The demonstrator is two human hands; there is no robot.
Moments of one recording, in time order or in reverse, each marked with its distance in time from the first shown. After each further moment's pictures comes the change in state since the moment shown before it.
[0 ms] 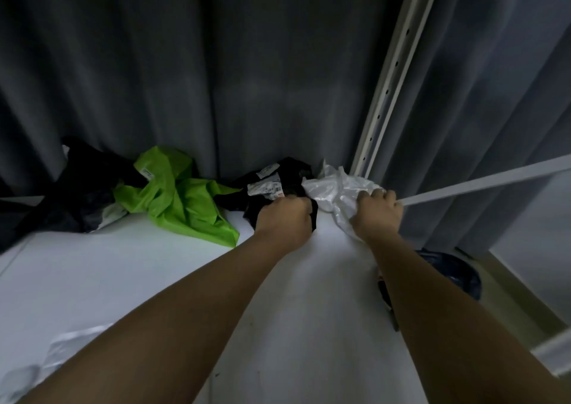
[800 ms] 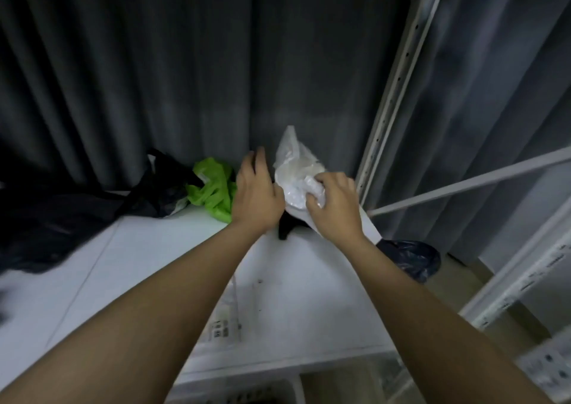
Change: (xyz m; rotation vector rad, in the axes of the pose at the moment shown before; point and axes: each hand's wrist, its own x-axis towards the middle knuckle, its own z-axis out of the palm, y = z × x) left_hand -0.108 -0.015 -0.111 -0.316 0.468 -0.156; right_hand -0.143 -0.062 -0.122 0.792 0.388 -0.382
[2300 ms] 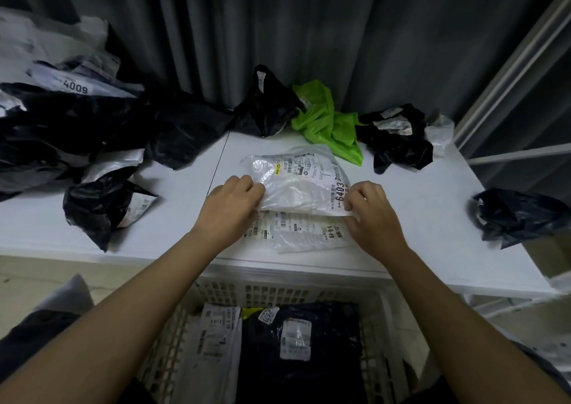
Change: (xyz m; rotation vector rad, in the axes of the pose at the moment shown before) left_hand -0.143 -0.205 -0.156 0.639 -0.269 0.306; right_hand -0.137 -0.077 0.092 -0.002 -0.233 -0.402
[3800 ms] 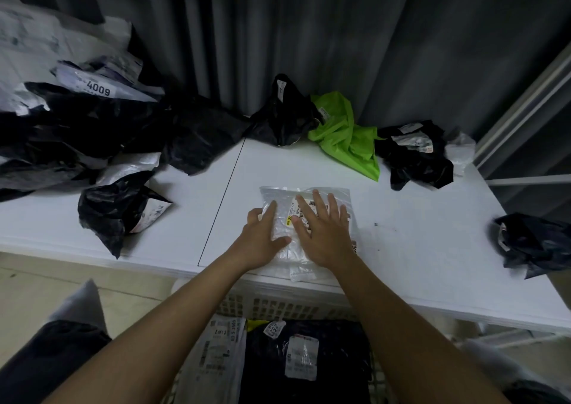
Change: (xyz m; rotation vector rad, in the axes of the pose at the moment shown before) left_hand -0.005 0.012 0.038 -0.773 -0.427 -0.541; right_hand 0.028 -0.059 0.086 -0.055 -0.488 0.310
